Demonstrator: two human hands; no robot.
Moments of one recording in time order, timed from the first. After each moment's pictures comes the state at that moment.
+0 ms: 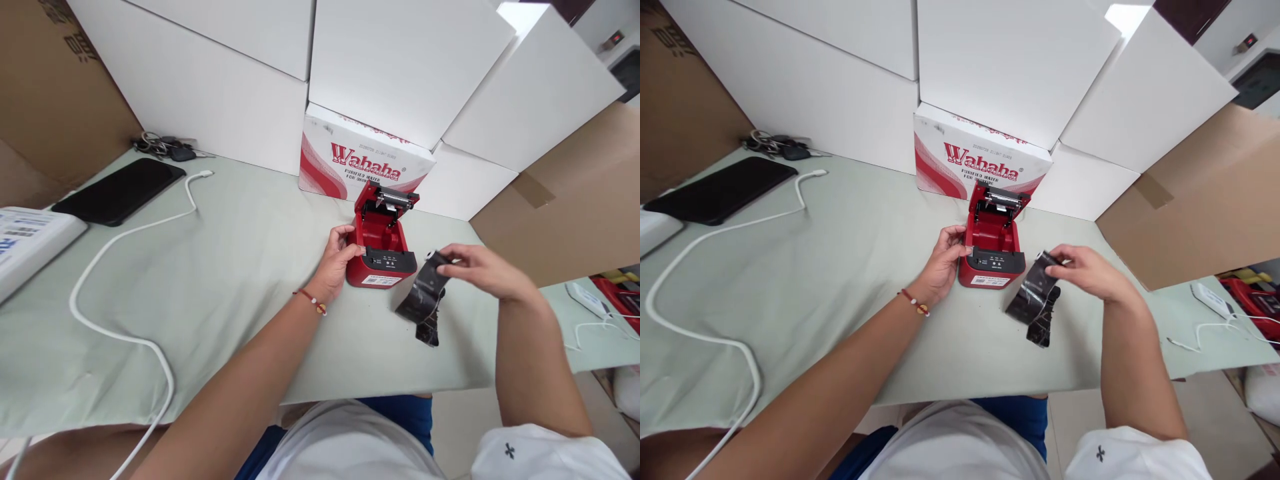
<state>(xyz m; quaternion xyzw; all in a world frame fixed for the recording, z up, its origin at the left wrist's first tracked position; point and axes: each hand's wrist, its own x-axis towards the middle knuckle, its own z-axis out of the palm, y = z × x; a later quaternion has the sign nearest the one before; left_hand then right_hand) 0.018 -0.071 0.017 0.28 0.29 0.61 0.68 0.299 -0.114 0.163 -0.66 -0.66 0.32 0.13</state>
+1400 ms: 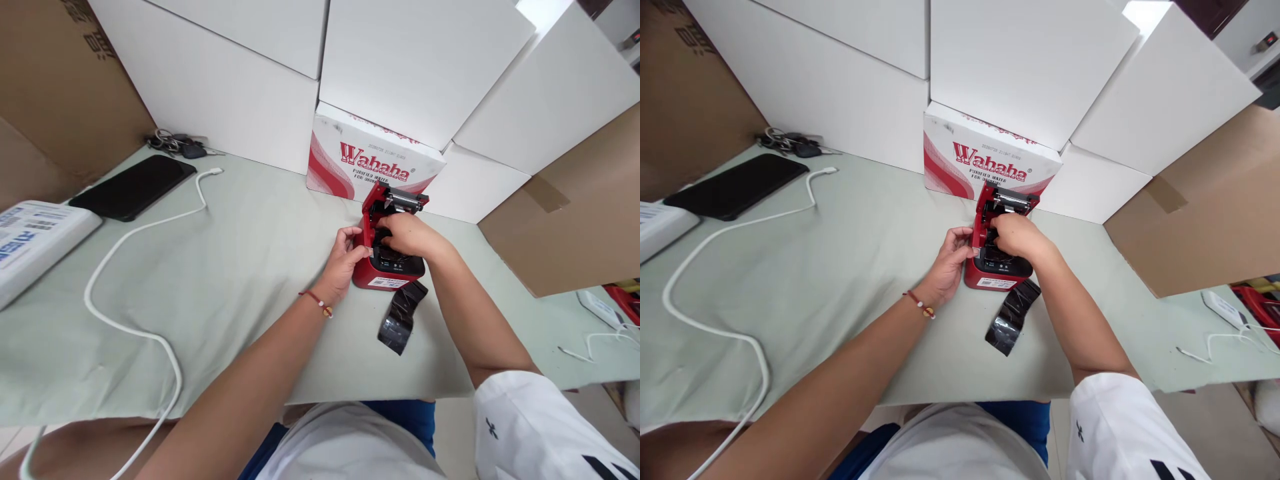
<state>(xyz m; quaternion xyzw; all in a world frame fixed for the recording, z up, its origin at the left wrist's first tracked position) 0.017 -0.075 0.013 0.31 0.30 0.61 0.67 0.169 -0.014 0.137 -0.56 -0.82 0.08 -0.08</state>
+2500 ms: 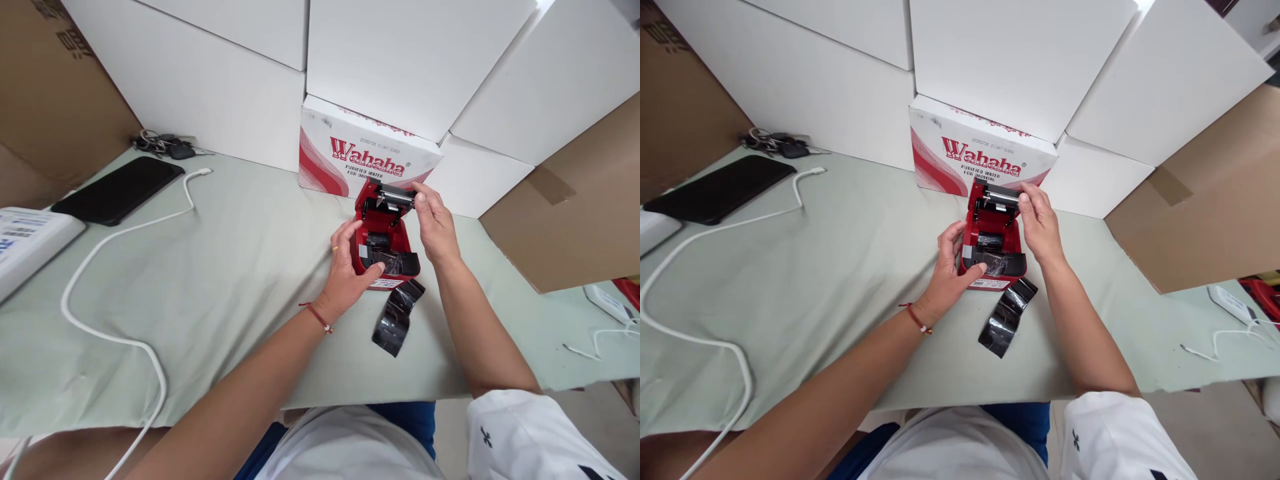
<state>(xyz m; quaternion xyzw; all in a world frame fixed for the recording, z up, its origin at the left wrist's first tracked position) 0.026 -0.096 0.003 0.50 0.34 0.63 0.49 0.230 -0.018 0.098 -0.54 -0.69 0.12 0.46</state>
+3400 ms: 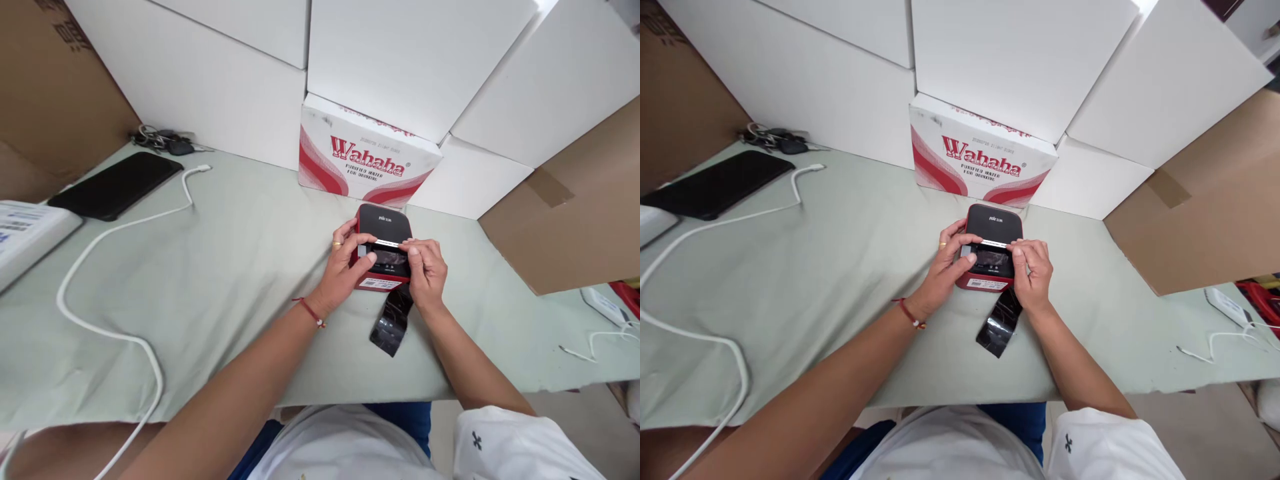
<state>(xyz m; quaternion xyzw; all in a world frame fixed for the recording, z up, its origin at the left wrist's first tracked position) 0.008 -0.089 0.006 0.59 0.34 0.56 0.47 0.221 -0.103 0.045 -0.50 -0.71 0.02 0.50</state>
